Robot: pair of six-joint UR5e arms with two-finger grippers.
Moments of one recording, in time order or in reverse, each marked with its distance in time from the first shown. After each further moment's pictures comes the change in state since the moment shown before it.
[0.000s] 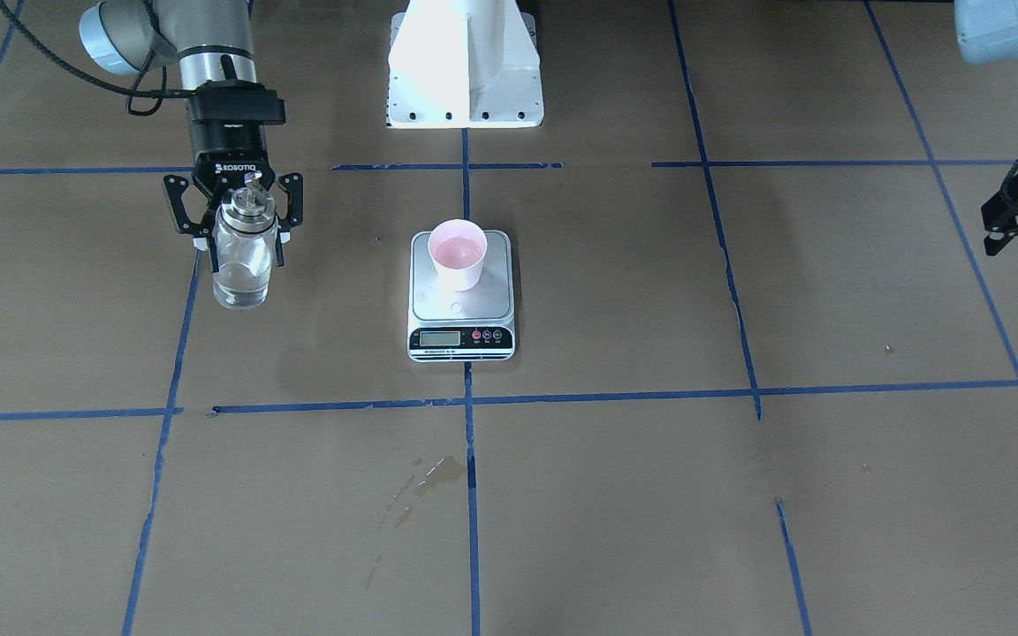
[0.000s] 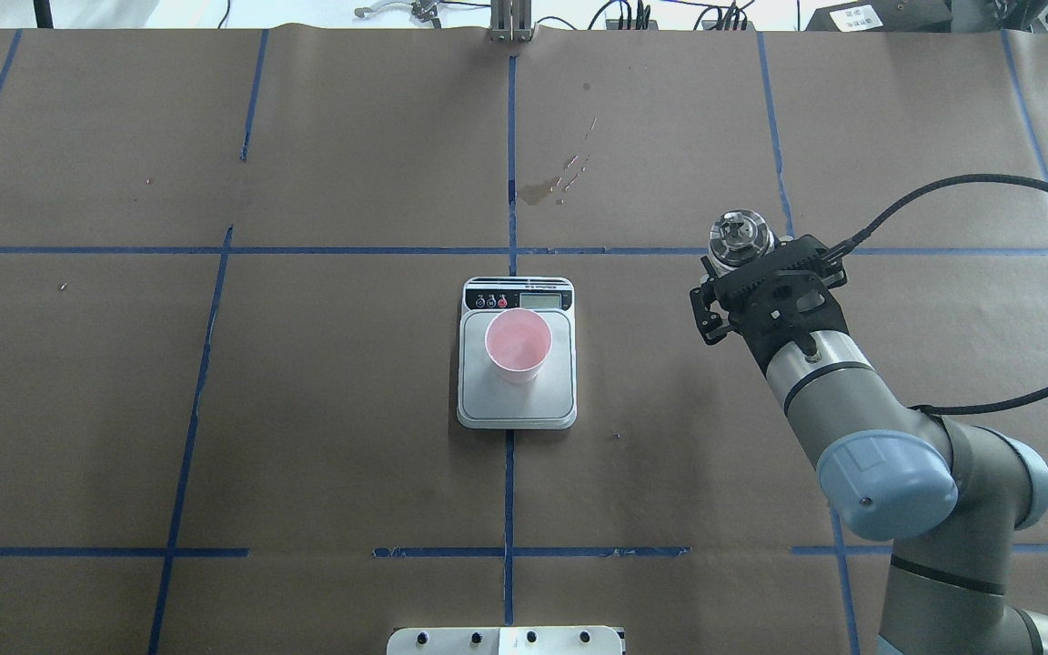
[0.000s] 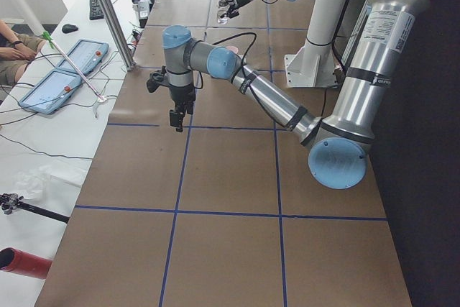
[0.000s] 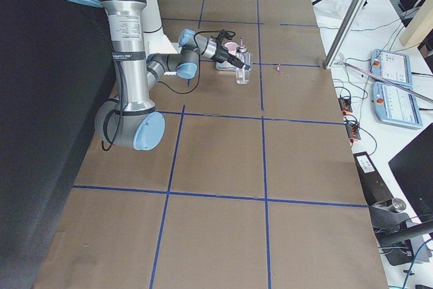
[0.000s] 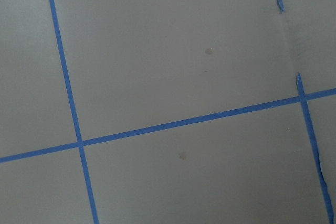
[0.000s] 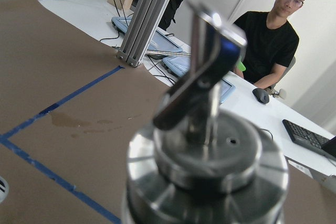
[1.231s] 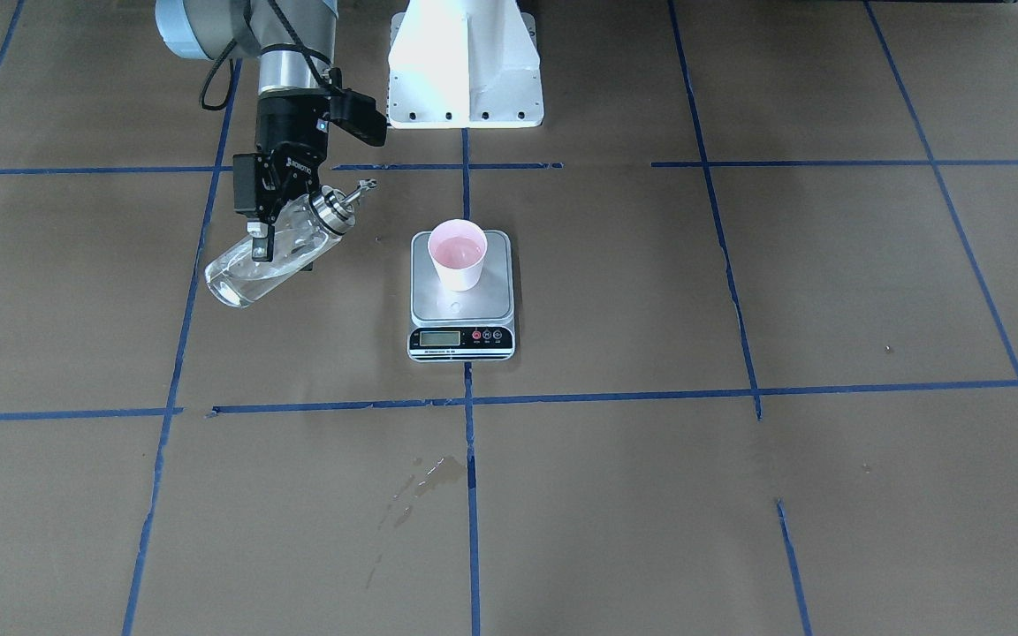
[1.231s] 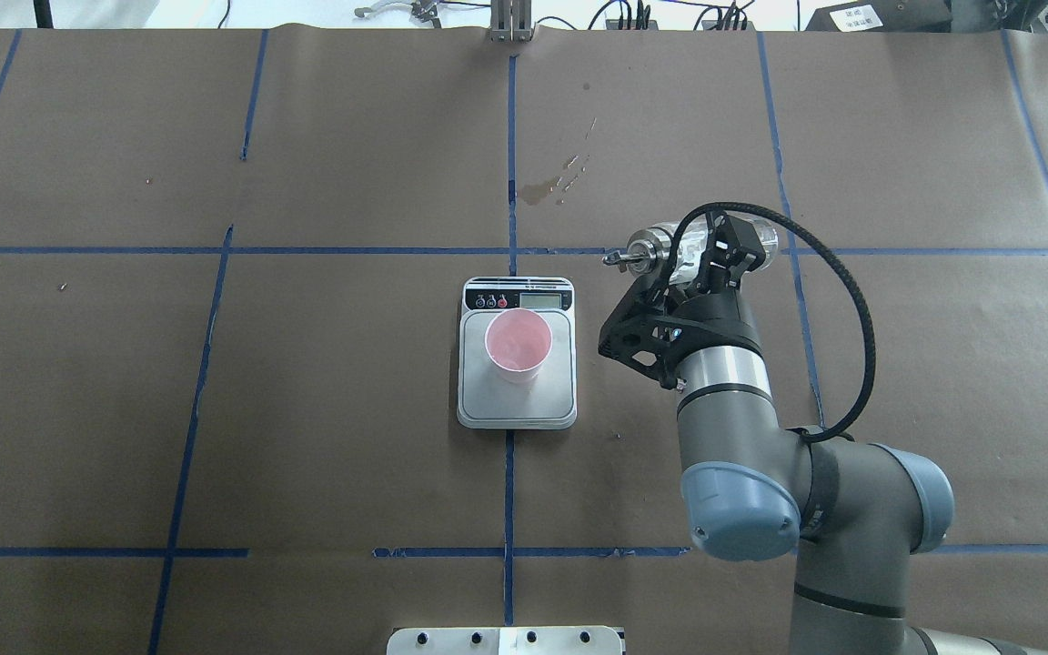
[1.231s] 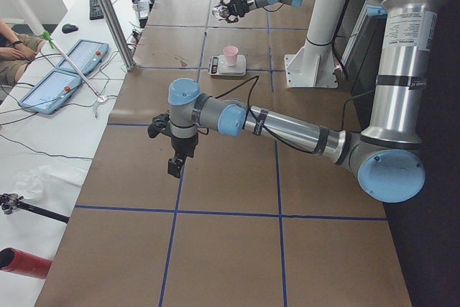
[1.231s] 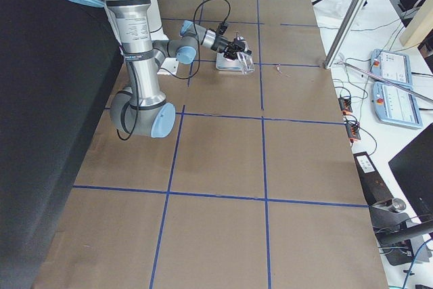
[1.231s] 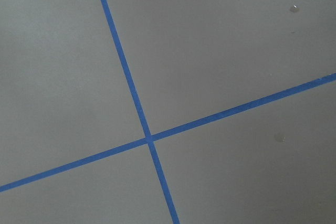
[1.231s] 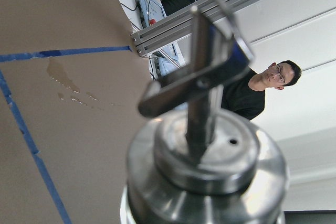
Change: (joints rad) left arm -0.091 0.208 0.144 -0.385 0.000 0.139; right arm -0.082 0.185 -0.057 -0.369 -0.255 -0.409
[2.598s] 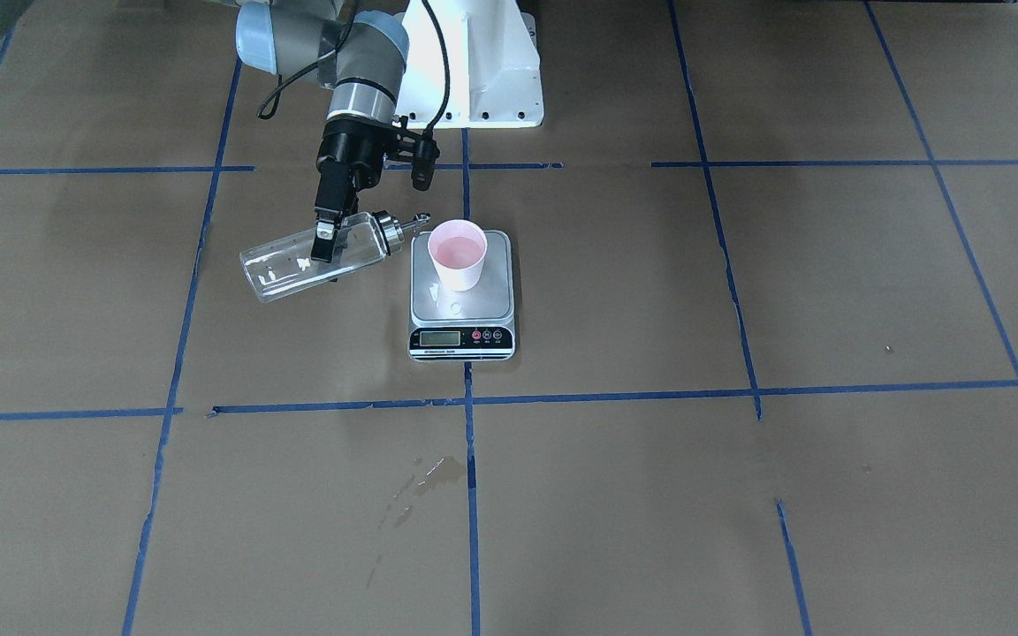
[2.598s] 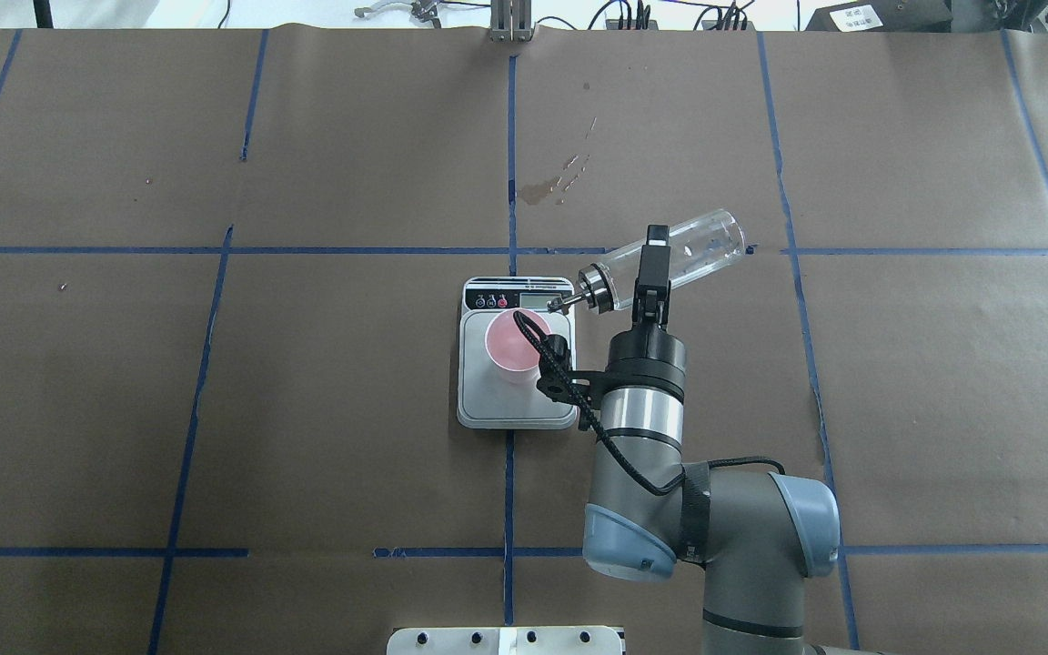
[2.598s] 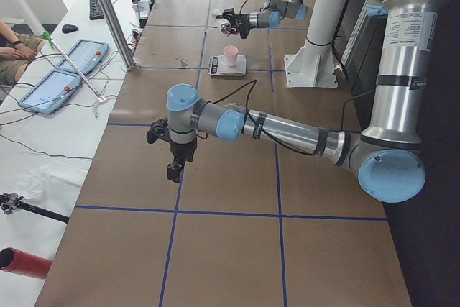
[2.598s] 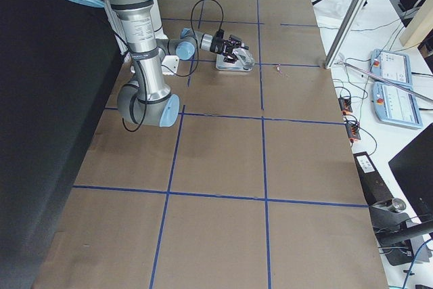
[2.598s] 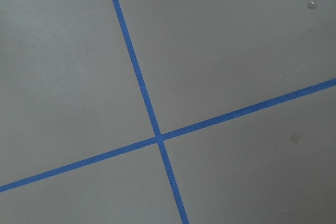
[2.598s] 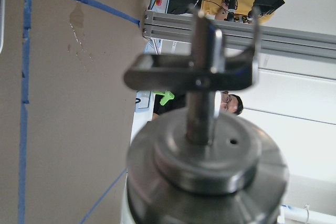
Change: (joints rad) left arm -0.004 -0.003 0.041 -0.030 0.000 0.000; right arm -0.061 0.134 -0.156 -0.293 -0.264 -0.151
